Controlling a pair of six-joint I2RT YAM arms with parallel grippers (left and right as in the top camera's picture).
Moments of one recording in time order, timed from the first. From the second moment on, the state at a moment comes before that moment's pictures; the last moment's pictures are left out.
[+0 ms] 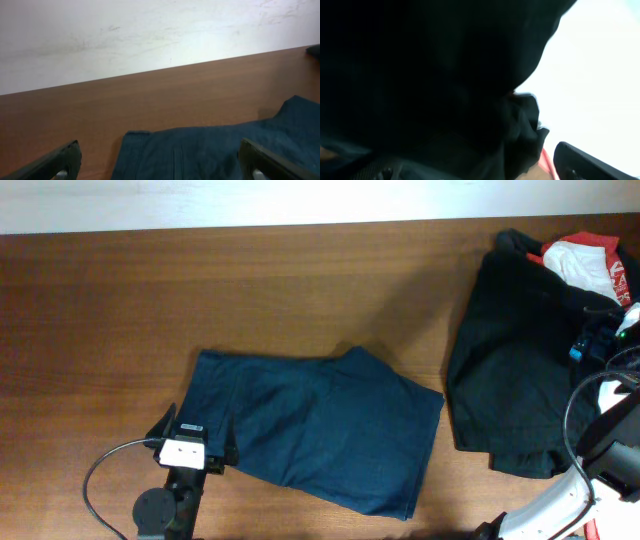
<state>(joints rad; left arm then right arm) -0.03 0.02 0.01 -0.07 0.11 0.10 -0.65 2.05 1.81 -1.36 0.02 -0.01</state>
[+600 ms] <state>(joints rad) -0.03 0.02 0.01 -0.07 0.11 0.10 -0.88 2.04 2.57 -1.67 0.18 0.18</state>
